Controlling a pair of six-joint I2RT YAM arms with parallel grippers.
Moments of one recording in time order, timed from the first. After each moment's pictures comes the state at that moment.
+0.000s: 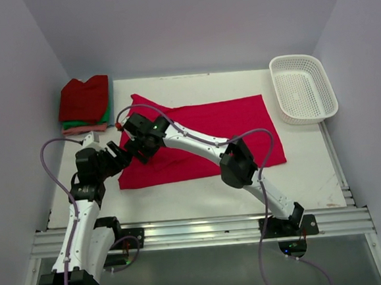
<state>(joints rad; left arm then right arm) 0.06 0.72 0.45 -0.28 0.22 -0.54 1.03 2.43 2.34 -0.91 0.06 0.11</state>
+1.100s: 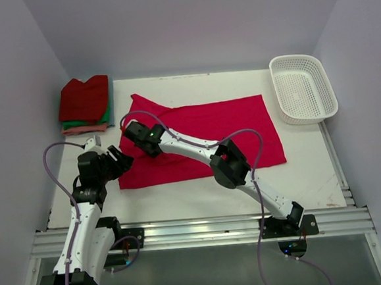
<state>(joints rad) 0.06 0.70 0.40 -0.28 0.22 -0.55 1.04 2.55 2.35 -0.87 0.38 0.09</state>
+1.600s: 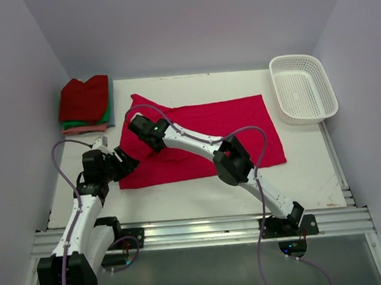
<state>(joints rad) 0.05 0.80 0.38 -0.24 0.30 -0.55 1.00 2.52 2.32 -0.86 0.44 0.06</state>
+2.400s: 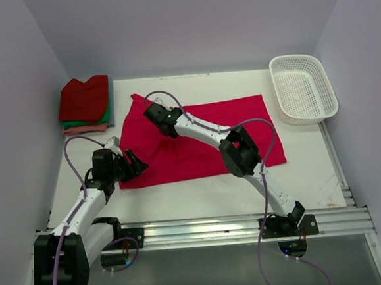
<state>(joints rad) -0.05 0.96 0.34 -0.11 0.34 -0.55 0.87 2.48 2.21 -0.82 0.62 0.03</state>
